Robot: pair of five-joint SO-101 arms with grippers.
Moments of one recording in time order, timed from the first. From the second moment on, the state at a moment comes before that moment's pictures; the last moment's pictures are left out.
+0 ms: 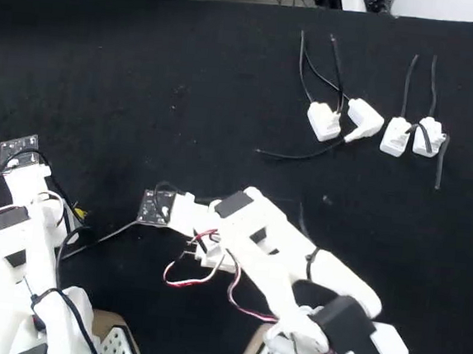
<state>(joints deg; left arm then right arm) -34.2 -42.3 70.9 47.5 -10.4 -37.5 -10.0 50.7 56.0 45.6</state>
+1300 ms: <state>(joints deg) -34.2 -42.3 70.9 47.5 -10.4 -45.8 -6.9 44.8 62.6 45.3</state>
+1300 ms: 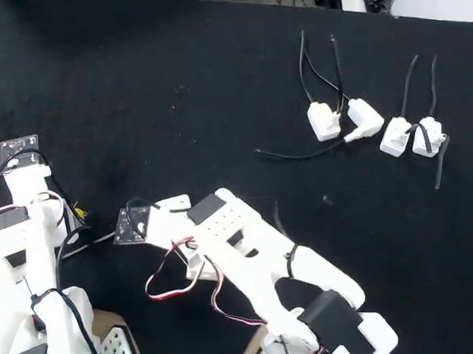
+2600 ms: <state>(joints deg) -34.2 -42.3 70.9 47.5 -10.4 -46.5 -8.3 50.2 57.5 41.0</state>
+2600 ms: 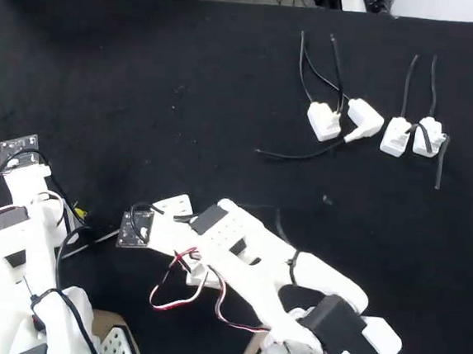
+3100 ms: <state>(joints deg) -34.2 -42.3 70.9 47.5 -10.4 -46.3 -8.3 50.2 57.3 41.0</state>
